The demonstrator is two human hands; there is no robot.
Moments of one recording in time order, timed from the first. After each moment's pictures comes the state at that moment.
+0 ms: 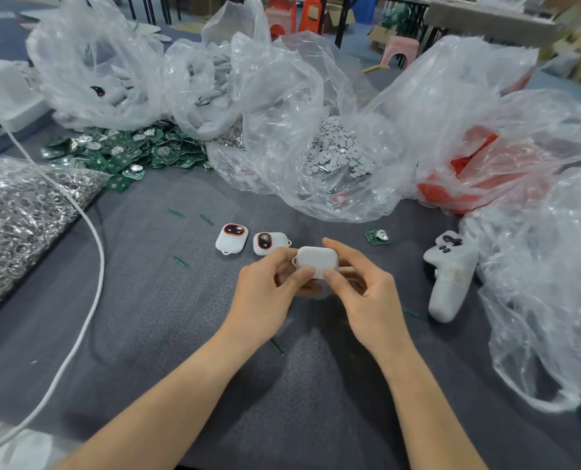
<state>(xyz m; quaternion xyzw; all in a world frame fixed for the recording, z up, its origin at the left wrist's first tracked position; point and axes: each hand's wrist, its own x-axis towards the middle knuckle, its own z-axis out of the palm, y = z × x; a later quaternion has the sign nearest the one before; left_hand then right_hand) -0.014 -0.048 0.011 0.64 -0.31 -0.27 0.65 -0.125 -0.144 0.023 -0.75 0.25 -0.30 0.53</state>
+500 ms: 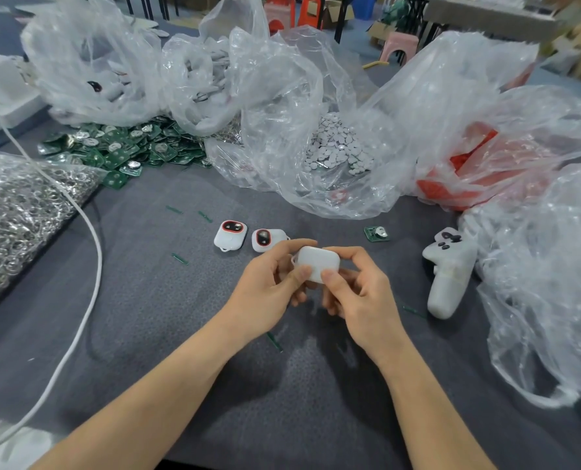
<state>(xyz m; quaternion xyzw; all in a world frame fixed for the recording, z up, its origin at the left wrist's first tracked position) -0.009 -0.043 0.019 0.61 -0.39 -0.30 0.62 -0.127 -0.137 0.025 -0.70 0.23 -0.27 0.62</state>
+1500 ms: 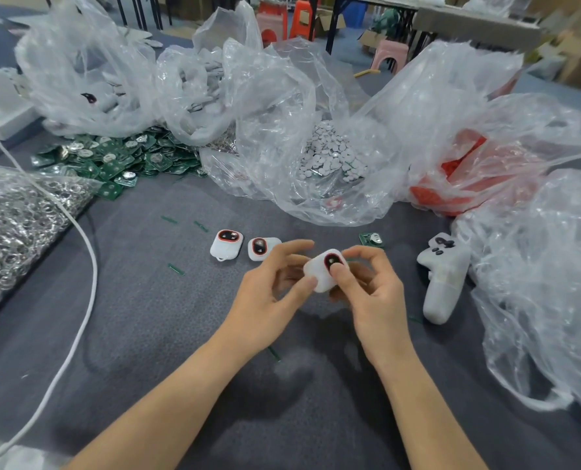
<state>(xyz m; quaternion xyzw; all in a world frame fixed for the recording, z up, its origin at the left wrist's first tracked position) -0.014 -0.040 0.020 0.59 -0.45 -0.22 0.63 -0.127 -0.141 0.026 -0.62 0.25 -0.38 0.64</state>
